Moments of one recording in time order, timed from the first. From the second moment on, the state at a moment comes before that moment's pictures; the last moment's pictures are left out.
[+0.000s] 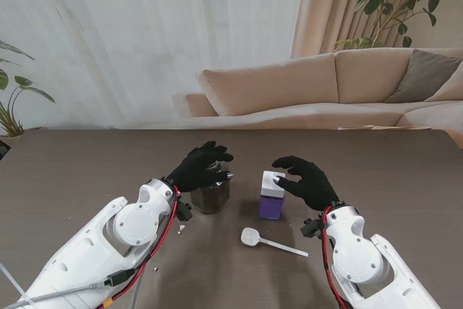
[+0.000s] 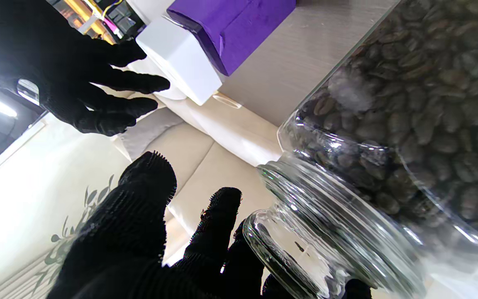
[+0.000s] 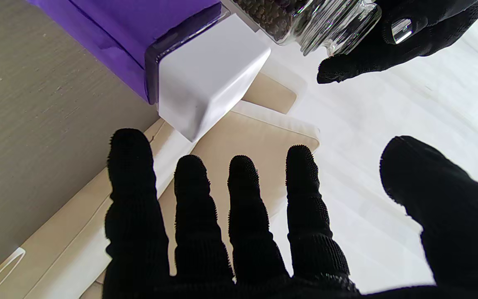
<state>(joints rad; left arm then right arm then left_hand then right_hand) 1.31 -1.13 -0.99 -1.45 0.31 -0.14 0.00 -1.61 -1.15 1.27 -1.63 -0.34 -0.12 -0.14 0.87 -0.28 0.27 -0.02 0.62 0.26 0.14 0.33 0.47 0.16 -0.03 0.28 0.15 0.13 -0.07 0.33 -0.09 0.22 0.10 0.63 0.26 -0.49 0.96 -0.09 0.53 -0.05 0.59 0.39 0.56 0.12 0.51 0.38 0.63 0.22 0.17 0.30 0.60 0.33 0.69 0.54</state>
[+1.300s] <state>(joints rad) 1.24 -1.11 -1.01 -1.45 0.30 -0.24 -0.18 -1.61 -1.15 1.27 -1.63 -0.33 -0.11 -0.13 0.87 -0.27 0.26 -0.02 0.64 0.26 0.14 0.33 0.59 0.30 0.07 0.27 0.26 0.35 0.05 0.32 0.03 0.30 0.18 0.62 0.26 -0.49 0.96 -0.09 0.54 -0.04 0.59 0.39 0.56 0.12 0.51 0.38 0.63 0.23 0.17 0.30 0.60 0.33 0.69 0.54</state>
